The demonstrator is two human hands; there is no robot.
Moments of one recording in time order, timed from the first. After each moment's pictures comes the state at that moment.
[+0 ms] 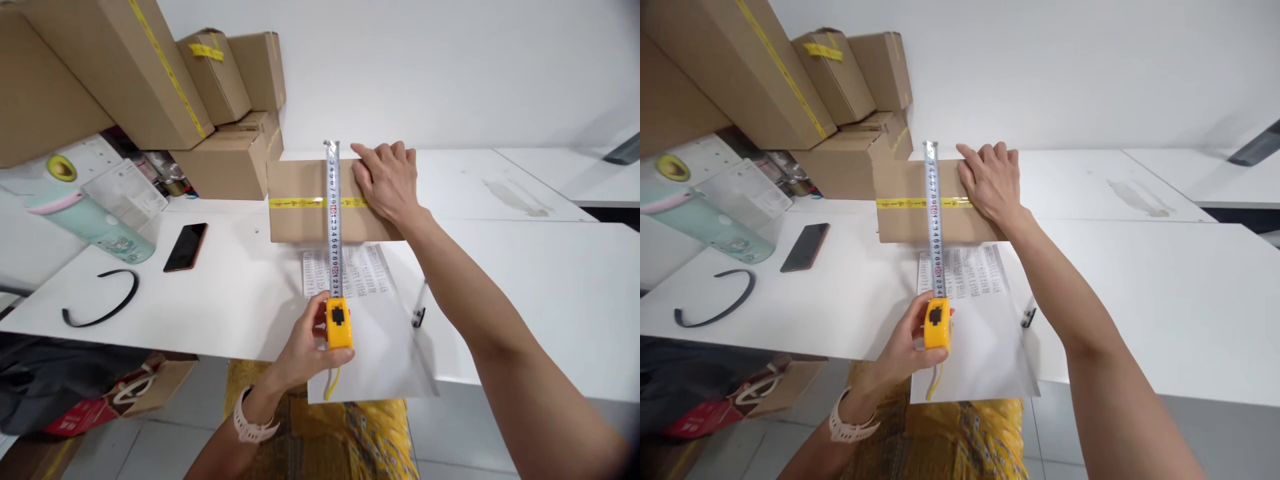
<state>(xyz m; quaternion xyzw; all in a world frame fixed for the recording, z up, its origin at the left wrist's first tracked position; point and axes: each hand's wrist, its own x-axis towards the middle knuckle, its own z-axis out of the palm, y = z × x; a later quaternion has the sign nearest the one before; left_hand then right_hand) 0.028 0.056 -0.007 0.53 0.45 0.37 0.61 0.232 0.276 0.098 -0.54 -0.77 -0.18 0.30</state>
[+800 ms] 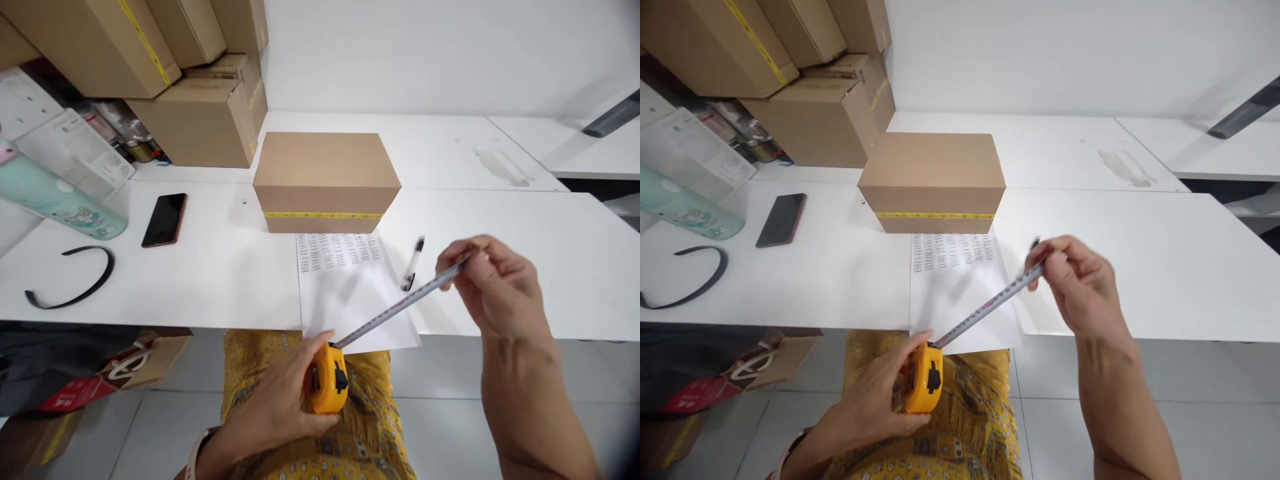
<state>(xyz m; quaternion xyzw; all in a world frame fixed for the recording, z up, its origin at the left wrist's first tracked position) -0.021 -0.036 -0.011 0.68 0.47 0.14 0.55 0.293 0.061 0.053 -0.46 -0.56 0.38 0.57</state>
